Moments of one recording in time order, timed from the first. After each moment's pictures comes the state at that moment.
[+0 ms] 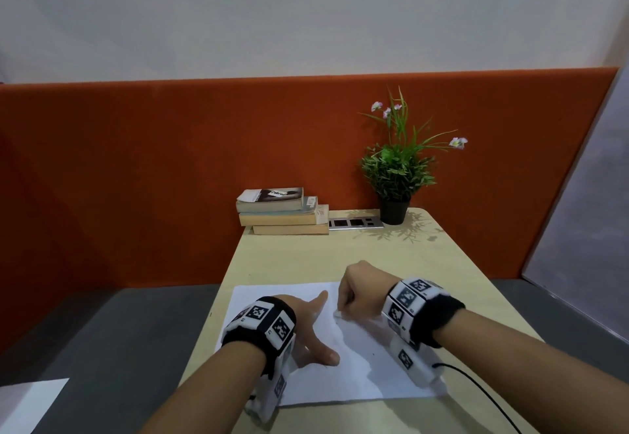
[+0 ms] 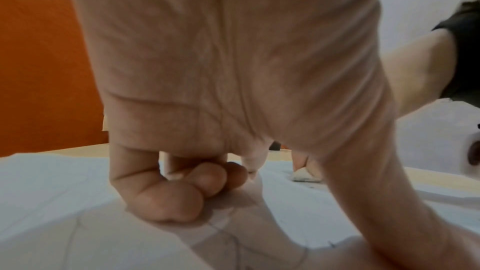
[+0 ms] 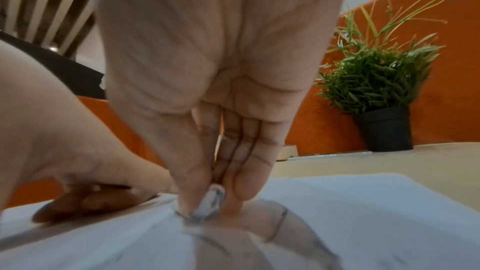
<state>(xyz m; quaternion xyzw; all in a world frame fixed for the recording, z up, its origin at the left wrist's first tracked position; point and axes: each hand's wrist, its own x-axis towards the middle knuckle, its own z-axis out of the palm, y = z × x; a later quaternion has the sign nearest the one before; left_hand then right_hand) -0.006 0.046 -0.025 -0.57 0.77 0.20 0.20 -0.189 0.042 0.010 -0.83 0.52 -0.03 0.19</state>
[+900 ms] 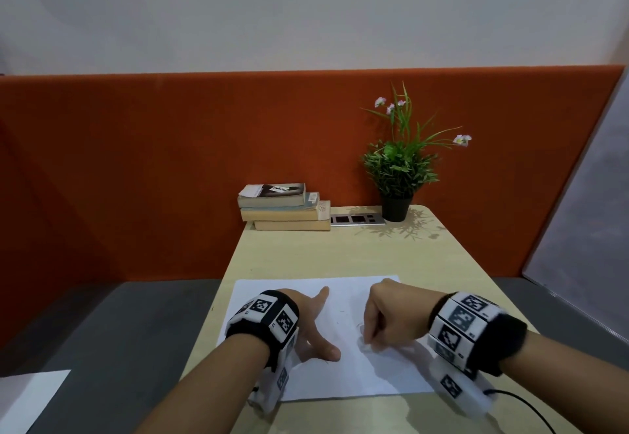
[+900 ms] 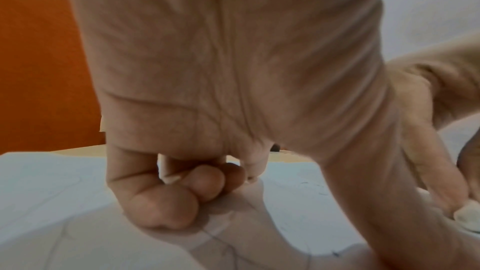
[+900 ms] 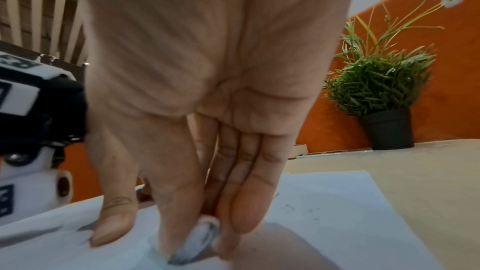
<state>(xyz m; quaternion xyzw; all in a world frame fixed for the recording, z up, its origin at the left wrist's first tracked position) -0.007 0.051 -0.026 -0.56 0.79 0.16 0.20 -0.227 0.076 0.006 -0.84 0.48 0.06 0.22</state>
